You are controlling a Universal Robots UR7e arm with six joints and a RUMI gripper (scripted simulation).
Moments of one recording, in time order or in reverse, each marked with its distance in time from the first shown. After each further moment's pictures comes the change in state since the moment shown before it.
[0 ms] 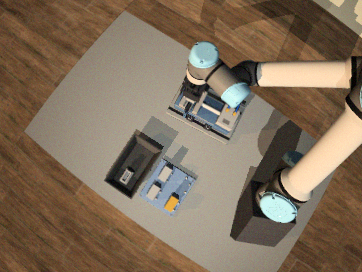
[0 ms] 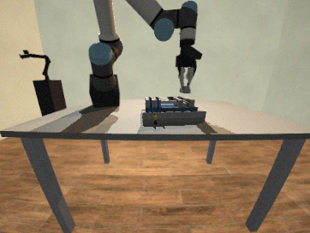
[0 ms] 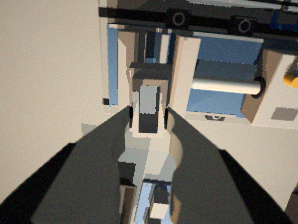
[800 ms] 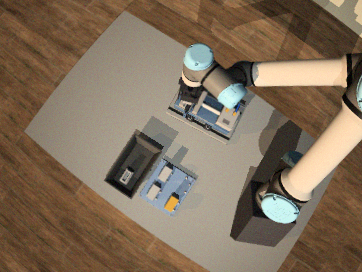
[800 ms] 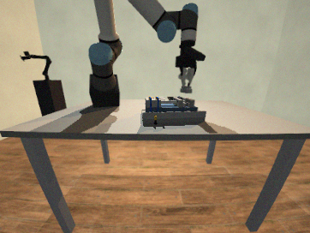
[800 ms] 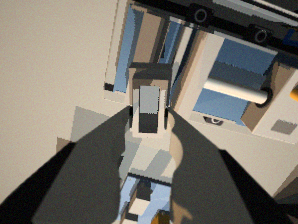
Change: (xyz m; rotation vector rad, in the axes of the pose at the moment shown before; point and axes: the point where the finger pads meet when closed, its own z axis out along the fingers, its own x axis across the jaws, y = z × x) arm -0.013 0.014 0.001 -0.005 0.001 -0.186
